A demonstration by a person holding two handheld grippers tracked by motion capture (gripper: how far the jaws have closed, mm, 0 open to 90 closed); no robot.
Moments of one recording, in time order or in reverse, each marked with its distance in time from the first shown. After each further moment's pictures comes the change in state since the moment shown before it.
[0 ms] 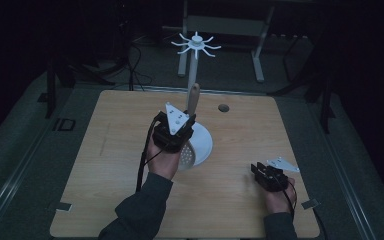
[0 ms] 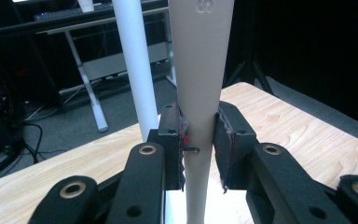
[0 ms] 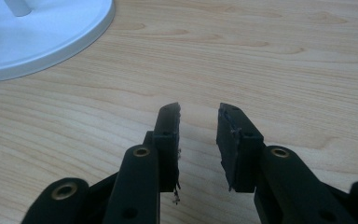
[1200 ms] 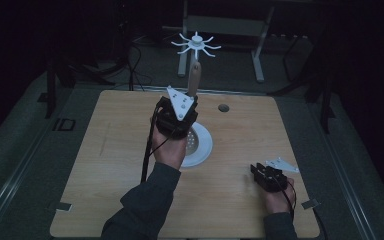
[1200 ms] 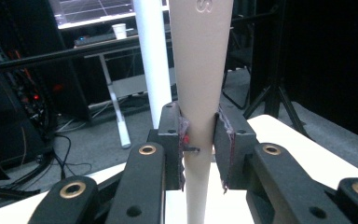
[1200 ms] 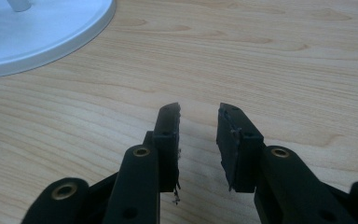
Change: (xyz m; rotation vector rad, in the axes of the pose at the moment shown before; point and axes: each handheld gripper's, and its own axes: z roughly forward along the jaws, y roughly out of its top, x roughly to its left) left arm -0.004 0.042 -0.003 -0.077 0.126 -0.031; right arm 0.001 -0.002 0.001 0.005 0.004 -0.006
